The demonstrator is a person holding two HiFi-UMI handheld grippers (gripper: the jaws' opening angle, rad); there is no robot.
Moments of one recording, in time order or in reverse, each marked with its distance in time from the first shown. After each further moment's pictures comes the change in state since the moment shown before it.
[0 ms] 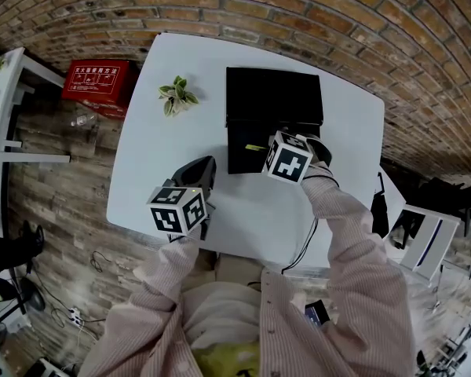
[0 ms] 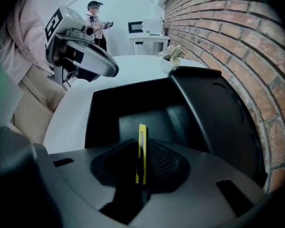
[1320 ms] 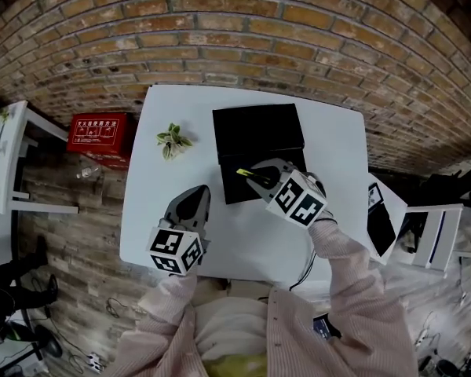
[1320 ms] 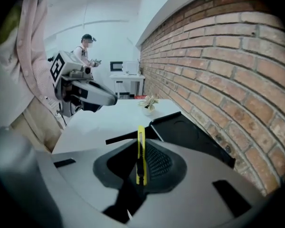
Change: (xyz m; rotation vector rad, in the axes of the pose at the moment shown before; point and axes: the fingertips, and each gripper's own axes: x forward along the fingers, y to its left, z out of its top) left arm -0.040 -0.036 0.052 0.299 -0.208 -0.109; right arm -0.091 0.003 0.043 0.186 -0.421 -0.272
